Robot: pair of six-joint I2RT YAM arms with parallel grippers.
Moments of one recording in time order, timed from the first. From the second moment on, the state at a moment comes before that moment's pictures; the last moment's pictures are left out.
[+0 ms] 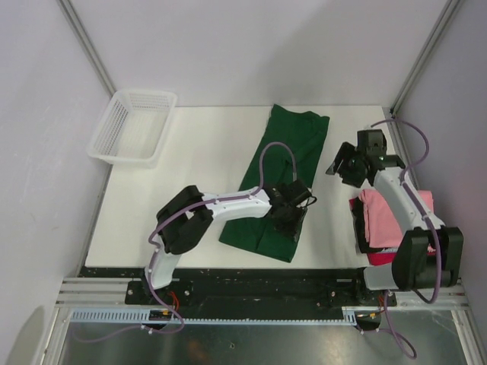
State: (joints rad) left arm -1.07 2.06 1.51 -0.60 0.16 -0.61; right arm 0.07 1.40 1.12 -0.62 -0.09 0.55
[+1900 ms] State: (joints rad) left arm -0.71 1.30 0.75 -0.48 0.00 -0.57; right arm 0.97 1.04 0.53 -0.57 0.00 1.14
